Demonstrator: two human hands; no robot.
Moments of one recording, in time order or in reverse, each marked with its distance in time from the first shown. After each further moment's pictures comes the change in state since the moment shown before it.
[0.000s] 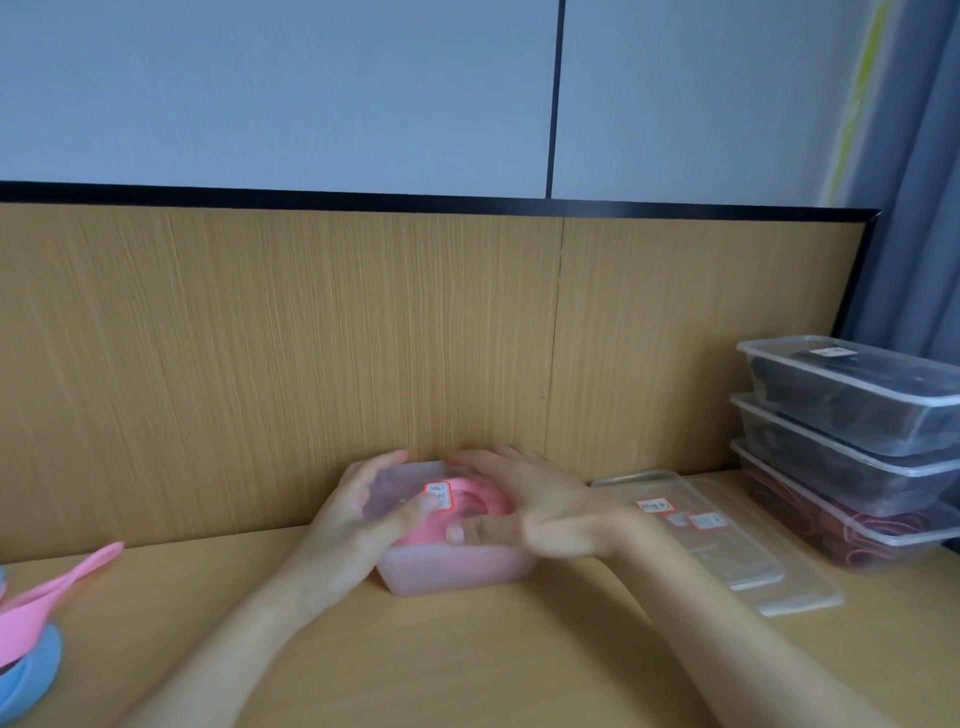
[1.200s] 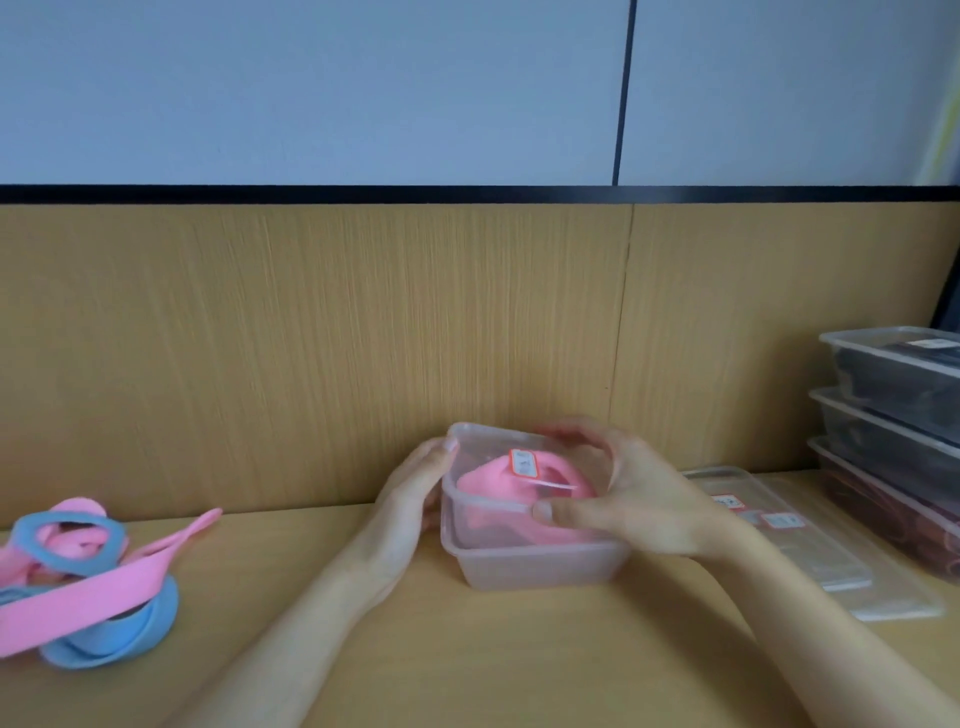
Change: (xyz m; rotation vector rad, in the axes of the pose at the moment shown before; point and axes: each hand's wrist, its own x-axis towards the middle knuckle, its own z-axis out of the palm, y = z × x) left_hand -0.008 0.006 -0.004 -0.338 -0.039 -0.050; right_hand -0.019 0.008 0.001 0.468 0.222 0.000
